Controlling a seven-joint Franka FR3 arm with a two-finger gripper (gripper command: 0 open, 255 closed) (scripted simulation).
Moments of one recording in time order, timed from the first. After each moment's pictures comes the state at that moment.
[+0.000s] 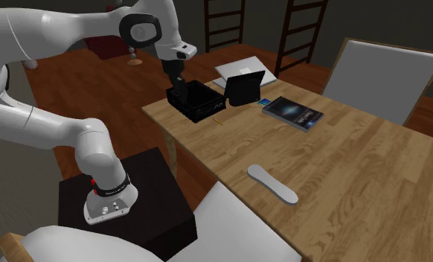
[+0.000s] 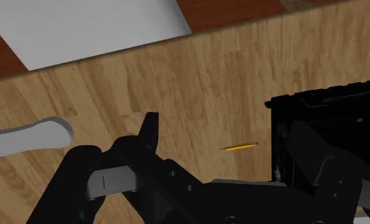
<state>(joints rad) -0.02 -0.76 0.02 -2.38 0.02 1.72 0.08</state>
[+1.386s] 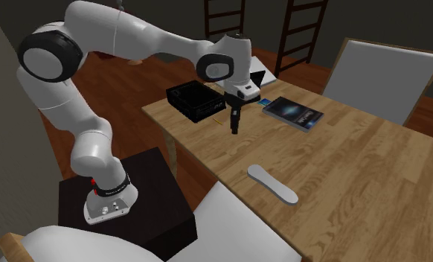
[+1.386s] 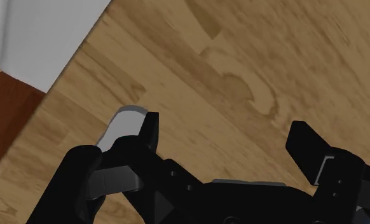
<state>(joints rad) -0.23 -0.14 -0.09 -2.10 0.00 2.01 0.39</state>
